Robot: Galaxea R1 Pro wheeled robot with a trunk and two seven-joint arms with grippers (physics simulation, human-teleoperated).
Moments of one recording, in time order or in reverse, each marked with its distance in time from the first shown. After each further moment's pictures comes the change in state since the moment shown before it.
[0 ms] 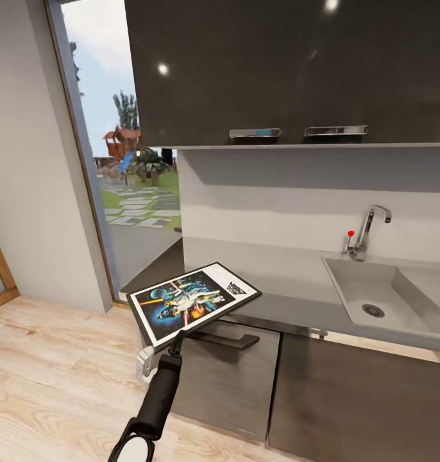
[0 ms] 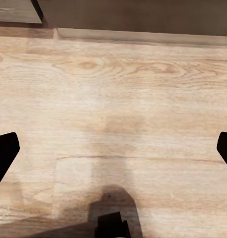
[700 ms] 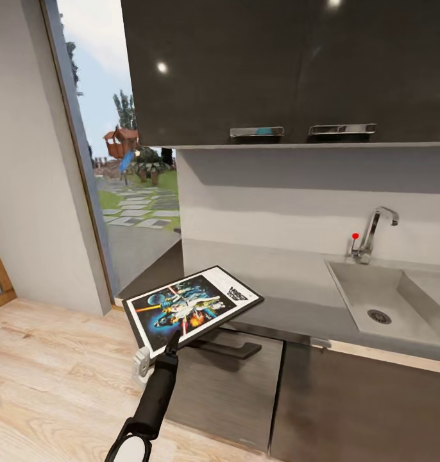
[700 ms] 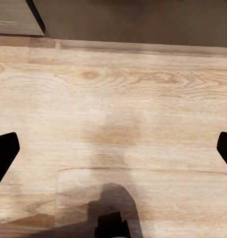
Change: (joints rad) left arm 0.000 0.000 0.023 0.001 0.000 0.000 0.000; right arm 0.000 0.000 0.000 0.000 0.000 0.000 0.000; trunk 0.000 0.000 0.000
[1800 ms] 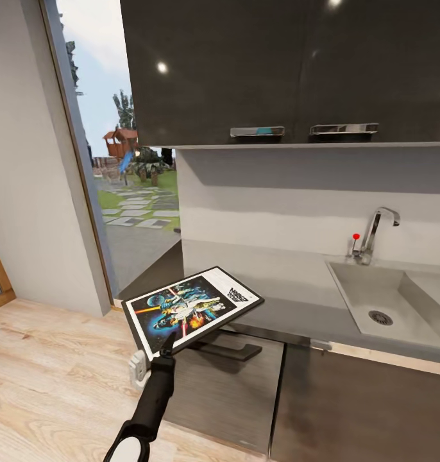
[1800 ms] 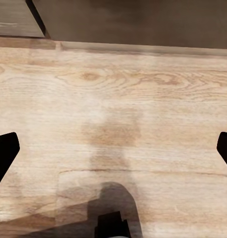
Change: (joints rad) left arm 0.000 0.000 0.017 0.020 0.136 0.000 -0.001; right arm 0.000 0.000 0.000 0.001 0.001 0.000 0.000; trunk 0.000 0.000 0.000
